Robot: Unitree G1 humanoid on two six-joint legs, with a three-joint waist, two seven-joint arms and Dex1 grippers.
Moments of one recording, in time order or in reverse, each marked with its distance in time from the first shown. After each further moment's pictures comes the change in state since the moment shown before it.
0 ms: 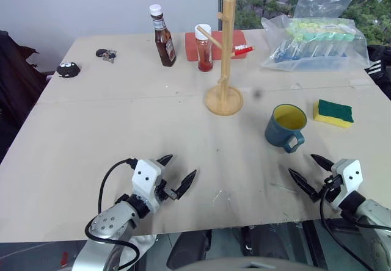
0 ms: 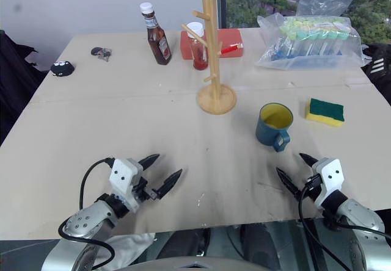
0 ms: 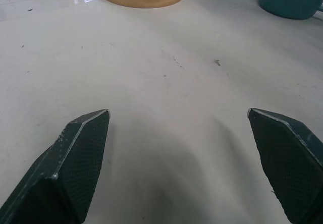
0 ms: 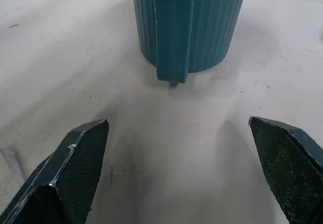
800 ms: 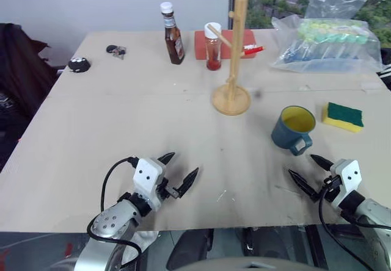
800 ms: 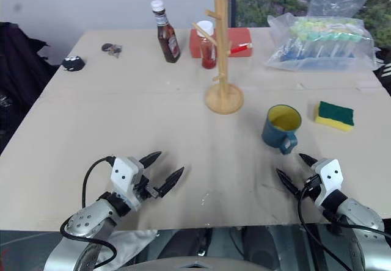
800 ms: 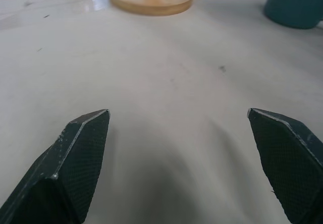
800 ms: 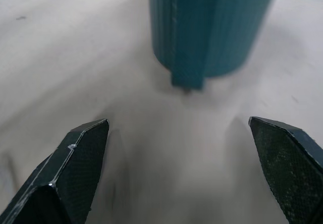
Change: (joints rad) left arm -0.003 -0.012 -0.011 0.001 0.000 -0.020 -0.003; right arm -0.025 0.001 0.001 0.035 -0.024 -0.024 0.022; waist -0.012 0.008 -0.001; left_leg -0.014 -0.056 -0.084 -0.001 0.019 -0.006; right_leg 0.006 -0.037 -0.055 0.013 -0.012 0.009
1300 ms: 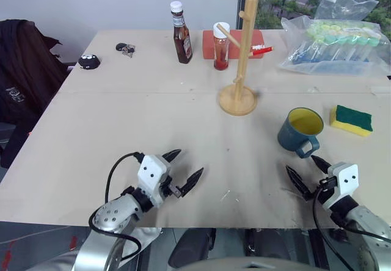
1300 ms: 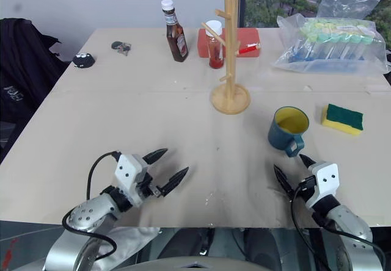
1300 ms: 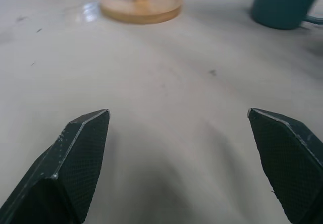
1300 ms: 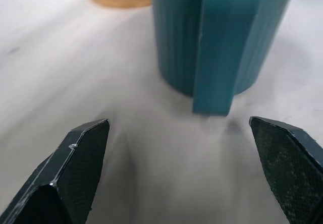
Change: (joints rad) left arm -0.102 0.067 -0.019 0.022 -0.025 -0.023 -0.111; right arm 0.074 0.169 0.032 -0.155 -0.048 0.049 -0.217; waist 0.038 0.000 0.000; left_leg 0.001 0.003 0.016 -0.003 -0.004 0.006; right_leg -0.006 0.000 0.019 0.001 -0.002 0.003
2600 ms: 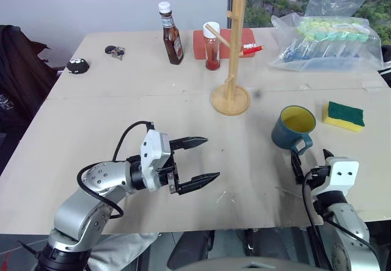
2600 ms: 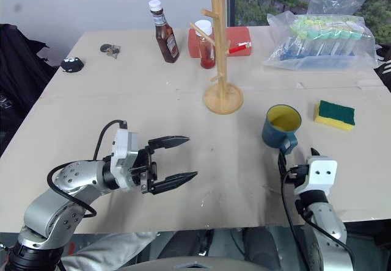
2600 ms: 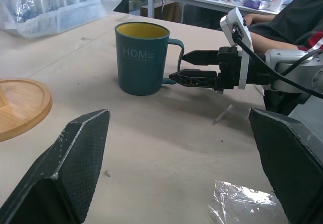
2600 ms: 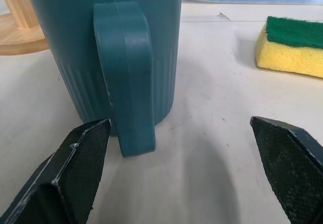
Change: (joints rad) left arm -0.255 0.205 0.031 -0.063 -0.351 0.177 -0.289; right arm -0.033 0.208 0.060 -0.076 -0.158 0.014 -0.318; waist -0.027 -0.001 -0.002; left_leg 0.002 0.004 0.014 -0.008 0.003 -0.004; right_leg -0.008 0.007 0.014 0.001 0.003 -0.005
